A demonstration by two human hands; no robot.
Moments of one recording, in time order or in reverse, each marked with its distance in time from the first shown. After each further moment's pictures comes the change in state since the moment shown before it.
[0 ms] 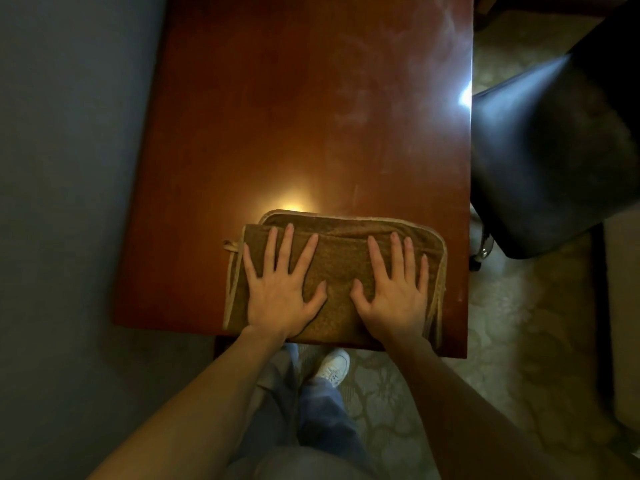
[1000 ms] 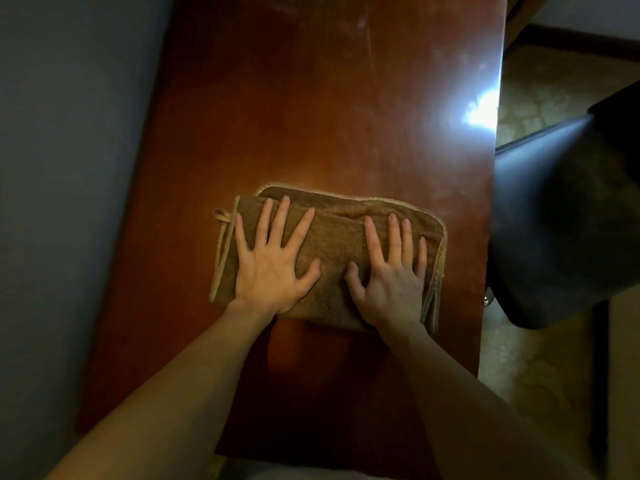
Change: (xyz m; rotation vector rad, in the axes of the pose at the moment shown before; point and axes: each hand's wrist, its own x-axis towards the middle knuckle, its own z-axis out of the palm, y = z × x) left_hand 0.197 -0.048 -0.017 0.016 0.076 -0.003; right_hand 0.198 -0.016 -0.017 -0.033 -0.010 -0.068
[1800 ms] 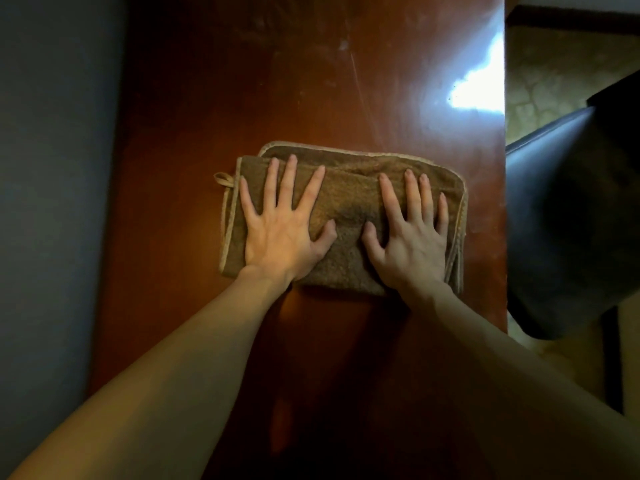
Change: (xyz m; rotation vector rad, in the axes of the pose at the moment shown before) left_hand 0.156 -0.009 0.001 -0.018 0.006 0.022; right_hand 0.141 0.020 -0.003 -0.022 0.123 0.034
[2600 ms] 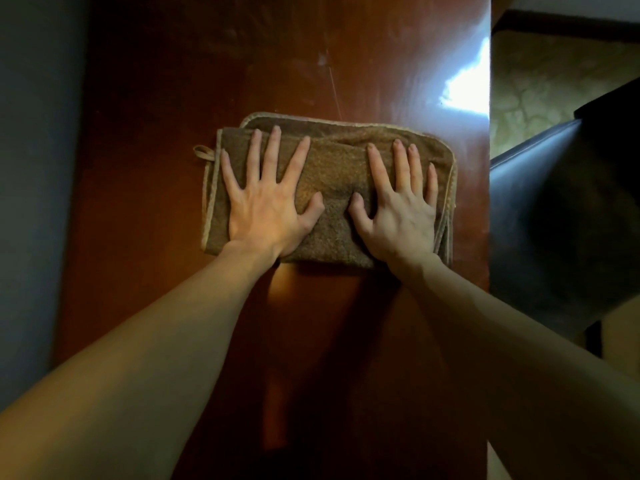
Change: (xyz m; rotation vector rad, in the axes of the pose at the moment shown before) left_hand 0.076 0.007 0.000 -0.001 -0.015 -0.042; right_hand 0.081 0.019 0.002 0.021 0.016 -0.008
